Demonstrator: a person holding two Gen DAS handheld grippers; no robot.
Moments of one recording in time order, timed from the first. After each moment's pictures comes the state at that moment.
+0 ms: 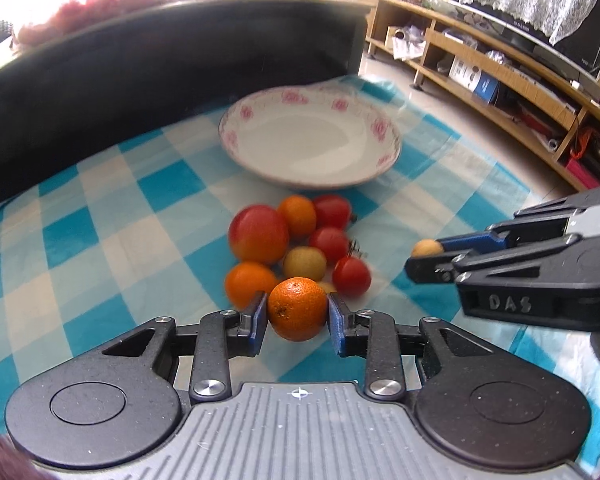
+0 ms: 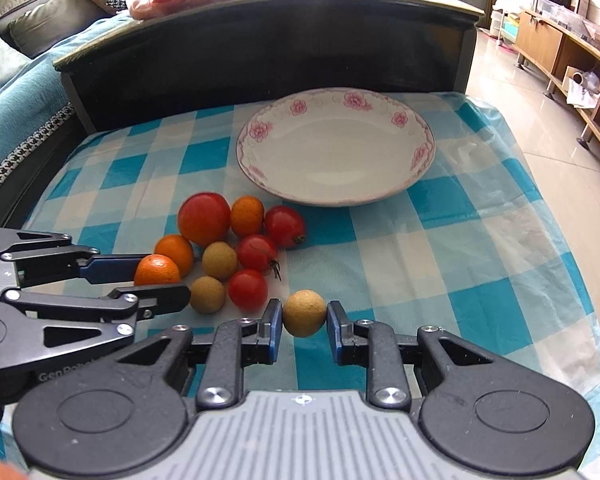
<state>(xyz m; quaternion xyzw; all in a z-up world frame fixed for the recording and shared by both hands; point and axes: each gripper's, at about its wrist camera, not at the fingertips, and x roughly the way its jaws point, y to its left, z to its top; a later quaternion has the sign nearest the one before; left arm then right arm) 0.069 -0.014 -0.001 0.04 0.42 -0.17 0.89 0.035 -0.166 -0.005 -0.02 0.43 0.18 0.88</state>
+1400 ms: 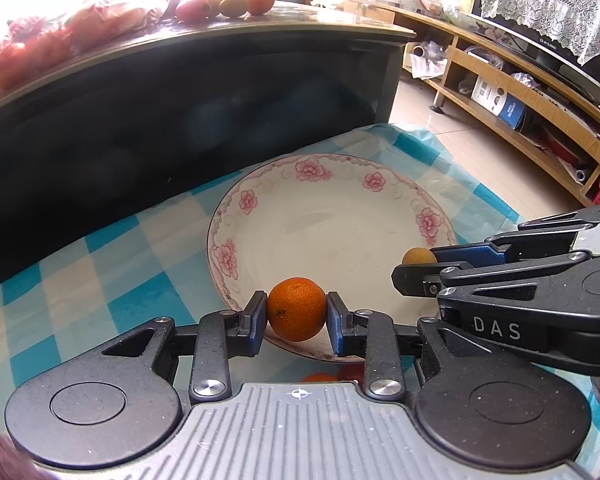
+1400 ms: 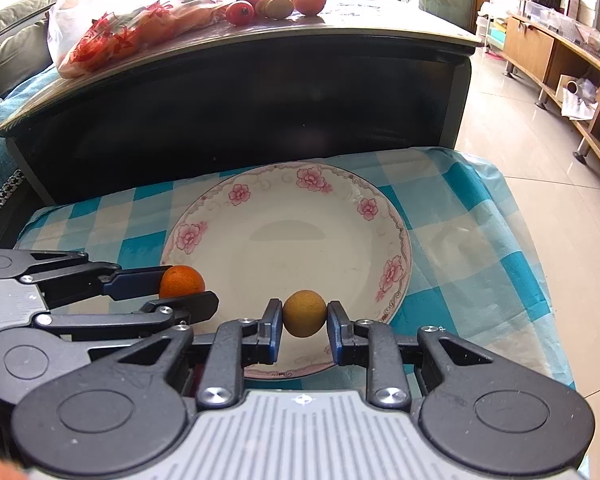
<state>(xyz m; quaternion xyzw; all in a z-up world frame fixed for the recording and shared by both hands) 0.180 -0.044 -0.001 0.04 0.41 -0.15 0.90 0.149 -0.175 0.003 0.00 0.42 0.15 0.89</state>
